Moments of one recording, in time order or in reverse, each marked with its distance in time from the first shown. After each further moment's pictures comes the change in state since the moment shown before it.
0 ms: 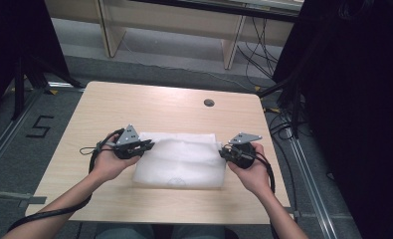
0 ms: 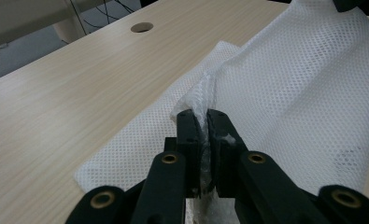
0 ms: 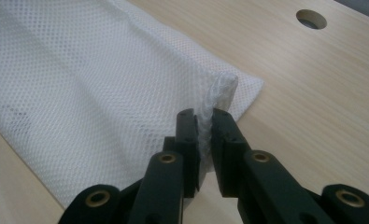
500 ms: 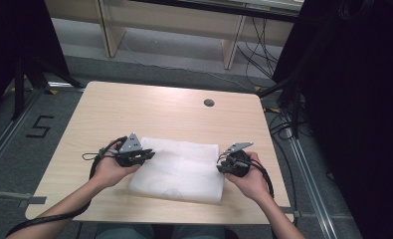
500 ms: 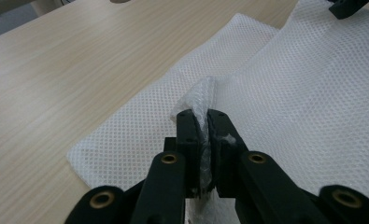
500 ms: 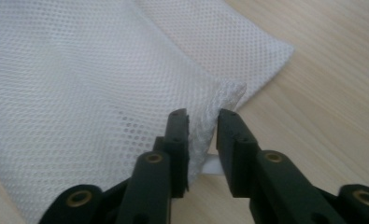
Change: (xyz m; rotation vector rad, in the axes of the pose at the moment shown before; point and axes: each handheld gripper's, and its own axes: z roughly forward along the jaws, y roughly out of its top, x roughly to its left) left arm -0.008 -0.017 0.008 0.080 -0.032 0.016; right arm 0.006 -0.022 0.021 0.167 0.033 0.015
